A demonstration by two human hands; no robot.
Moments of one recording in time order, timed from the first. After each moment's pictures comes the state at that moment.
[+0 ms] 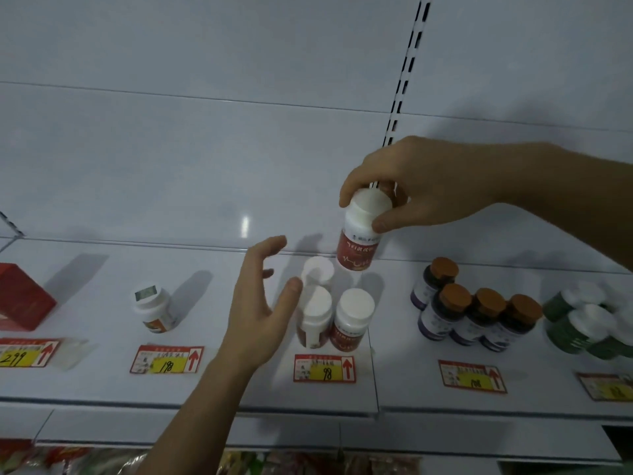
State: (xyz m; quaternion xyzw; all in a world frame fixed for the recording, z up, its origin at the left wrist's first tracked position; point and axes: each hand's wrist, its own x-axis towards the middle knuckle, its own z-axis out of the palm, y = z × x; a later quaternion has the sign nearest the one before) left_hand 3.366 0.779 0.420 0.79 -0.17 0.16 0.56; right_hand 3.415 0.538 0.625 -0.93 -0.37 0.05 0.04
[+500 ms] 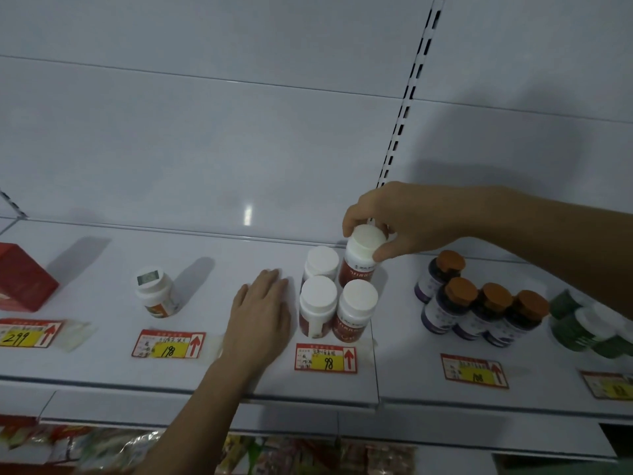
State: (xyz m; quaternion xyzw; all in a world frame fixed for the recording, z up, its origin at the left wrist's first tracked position) left_hand 3.381 0.789 0.336 0.96 -0.14 0.10 0.21; right_hand 3.429 0.540 0.562 -0.93 -0.34 0.14 0.00
